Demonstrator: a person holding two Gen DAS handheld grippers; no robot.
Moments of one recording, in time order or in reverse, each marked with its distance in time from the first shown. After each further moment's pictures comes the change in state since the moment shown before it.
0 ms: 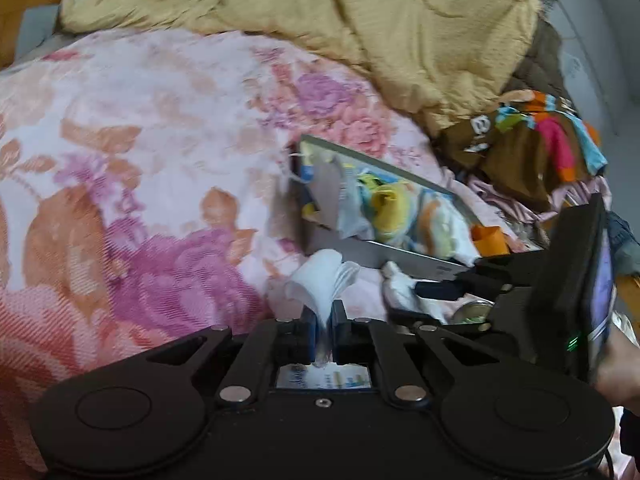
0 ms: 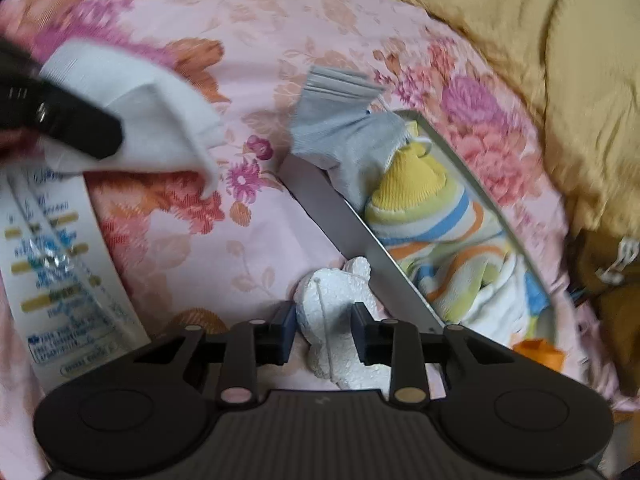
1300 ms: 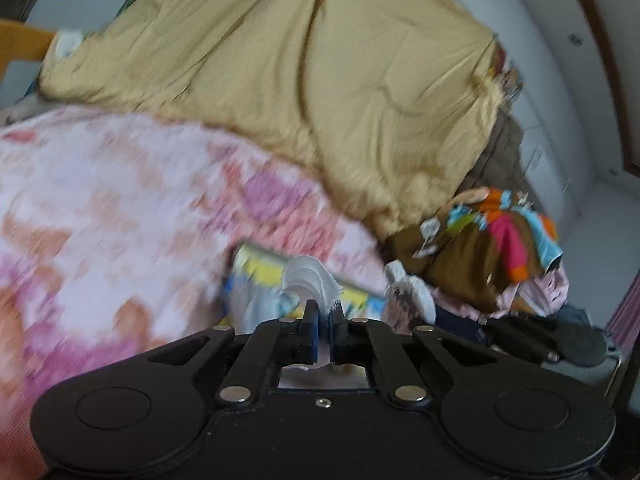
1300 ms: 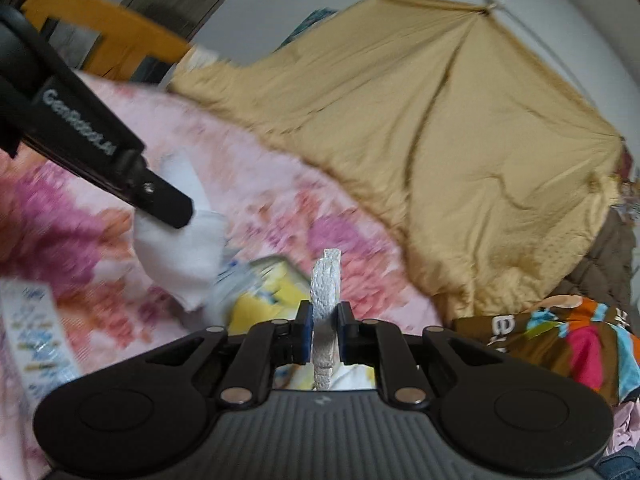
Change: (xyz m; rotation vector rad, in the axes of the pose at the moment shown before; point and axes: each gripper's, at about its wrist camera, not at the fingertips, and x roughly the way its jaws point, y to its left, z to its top) left arm -0.010 -0.048 0.035 -0.063 -0.318 -0.118; right arm -0.100 -0.045 -0.017 0.136 -0.451 -0.298
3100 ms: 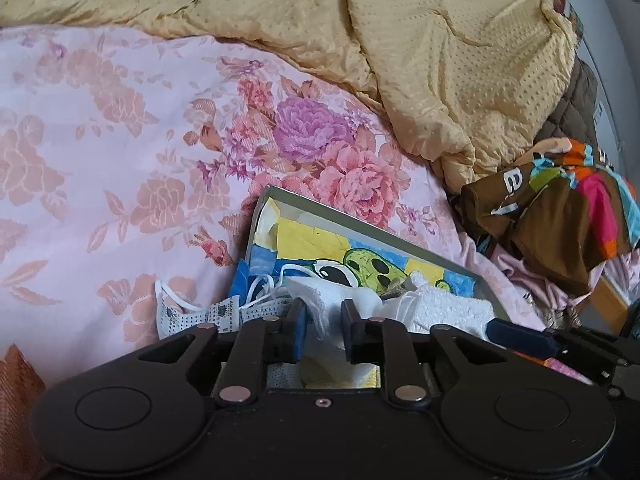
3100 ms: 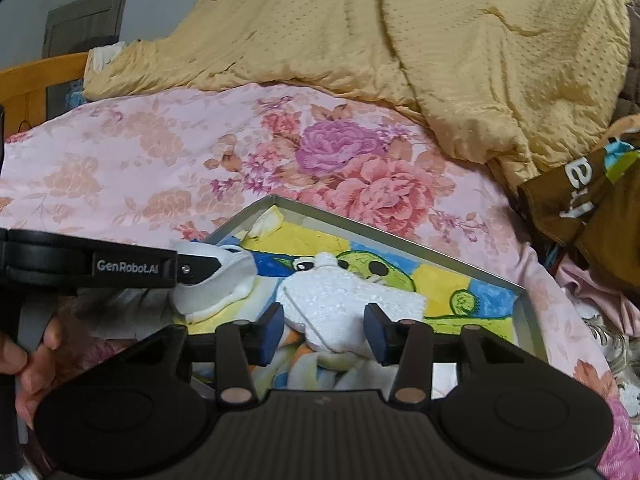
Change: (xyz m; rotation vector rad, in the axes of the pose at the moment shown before) left arm 0.176 0.046 -0.004 -0.012 0.206 0.131; right arm 0.134 -0.059 -0.037 0.435 0.261 0.201
